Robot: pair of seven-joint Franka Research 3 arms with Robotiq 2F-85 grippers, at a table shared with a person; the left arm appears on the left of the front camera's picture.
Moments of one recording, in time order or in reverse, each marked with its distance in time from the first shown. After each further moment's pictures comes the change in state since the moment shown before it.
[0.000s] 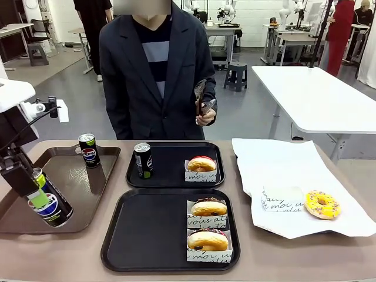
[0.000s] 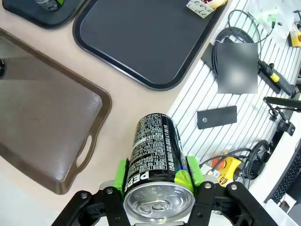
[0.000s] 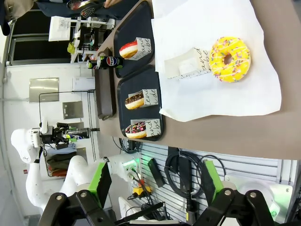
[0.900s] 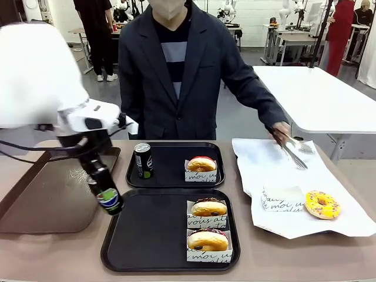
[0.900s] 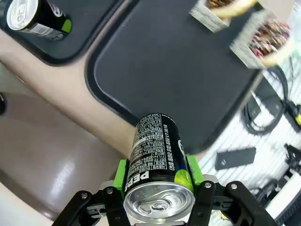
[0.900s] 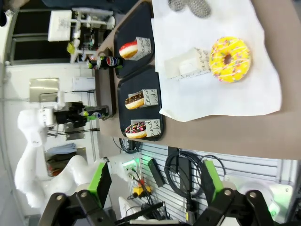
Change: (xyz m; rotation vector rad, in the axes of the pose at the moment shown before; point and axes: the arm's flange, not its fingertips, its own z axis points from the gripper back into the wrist) left arm 0.127 0.026 -0.097 0.096 0.057 0.097; right arm 0.000 0.000 0.000 0.000 0.000 0.000
